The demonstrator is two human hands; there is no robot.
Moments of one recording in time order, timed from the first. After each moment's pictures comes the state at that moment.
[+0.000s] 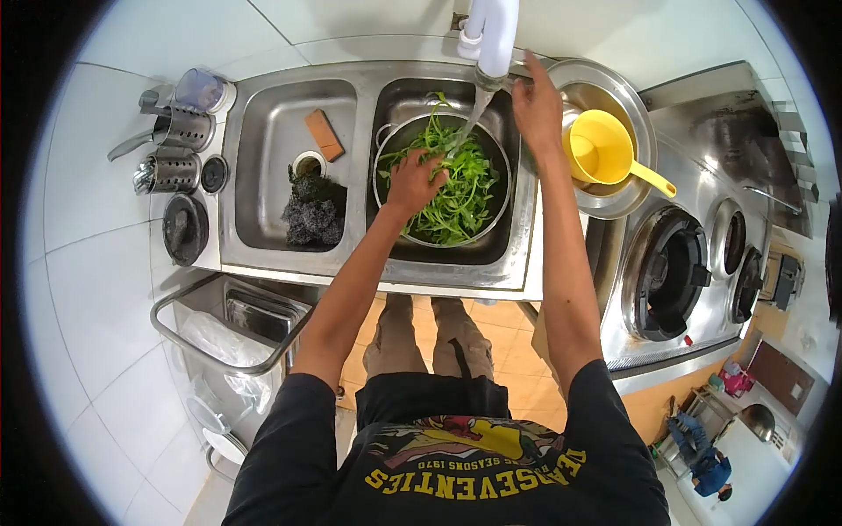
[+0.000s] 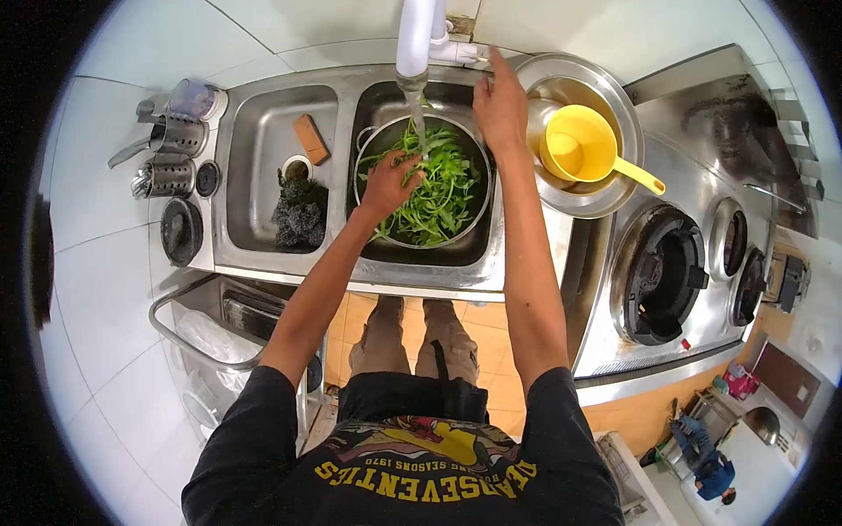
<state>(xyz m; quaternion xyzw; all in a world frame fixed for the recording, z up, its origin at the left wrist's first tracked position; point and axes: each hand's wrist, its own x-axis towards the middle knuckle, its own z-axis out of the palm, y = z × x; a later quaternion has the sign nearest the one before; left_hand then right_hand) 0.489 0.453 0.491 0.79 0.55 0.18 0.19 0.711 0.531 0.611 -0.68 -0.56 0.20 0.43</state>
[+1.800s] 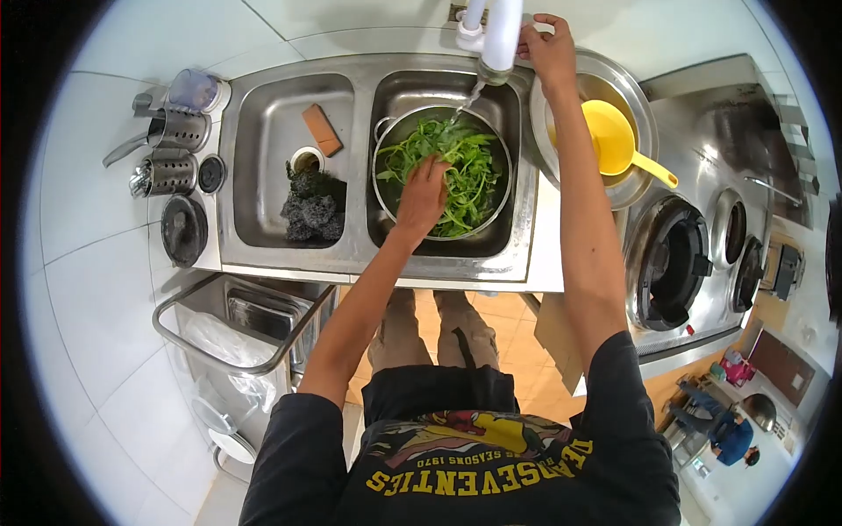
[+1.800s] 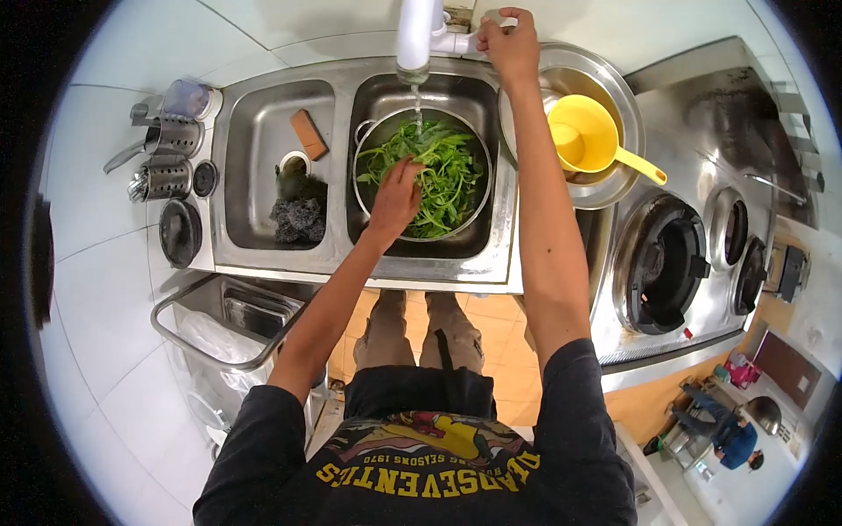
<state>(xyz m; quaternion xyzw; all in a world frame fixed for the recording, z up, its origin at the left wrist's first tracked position) 0.504 0.419 0.519 0.79 0.53 0.21 0.21 0.730 0.599 0.612 -0.60 -0.43 0.38 0.56</state>
